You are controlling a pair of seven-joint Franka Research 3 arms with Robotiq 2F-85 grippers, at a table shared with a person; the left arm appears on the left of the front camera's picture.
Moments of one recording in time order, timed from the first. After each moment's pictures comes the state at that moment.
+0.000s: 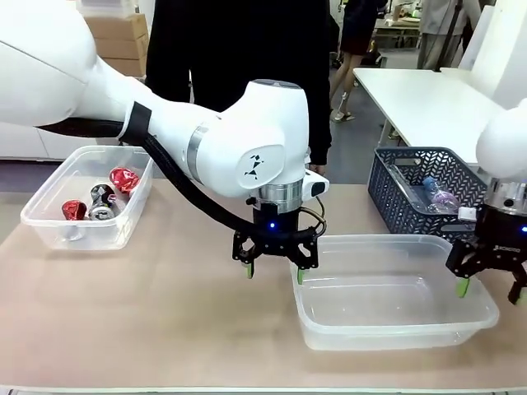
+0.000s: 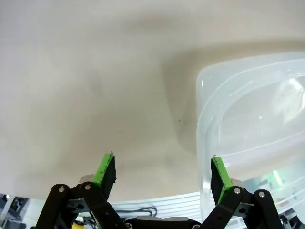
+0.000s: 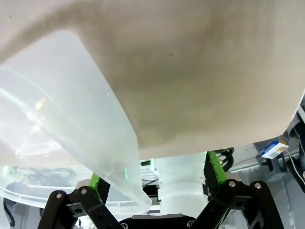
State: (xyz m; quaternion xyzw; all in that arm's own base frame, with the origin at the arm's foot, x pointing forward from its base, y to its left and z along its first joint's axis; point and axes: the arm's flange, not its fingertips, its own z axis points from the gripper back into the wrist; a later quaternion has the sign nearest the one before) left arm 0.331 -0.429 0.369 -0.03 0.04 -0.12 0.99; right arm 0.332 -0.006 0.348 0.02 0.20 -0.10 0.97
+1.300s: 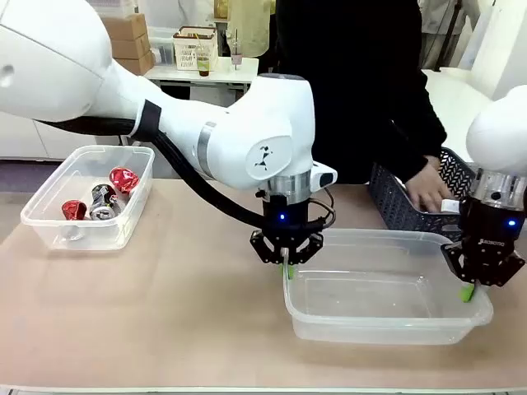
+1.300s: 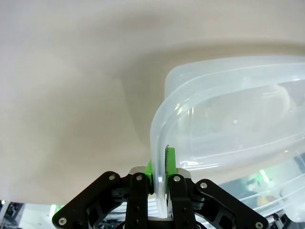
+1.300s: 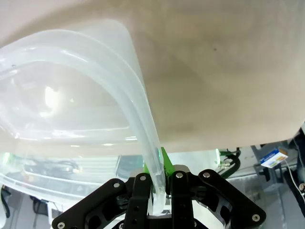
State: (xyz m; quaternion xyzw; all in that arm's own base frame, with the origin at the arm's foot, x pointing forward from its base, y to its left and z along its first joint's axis) left arm 0.346 -0.439 0.380 -0.07 0.04 -0.12 0.99; right arm 0.328 0.029 0.369 0.04 0.19 -0.07 0.98
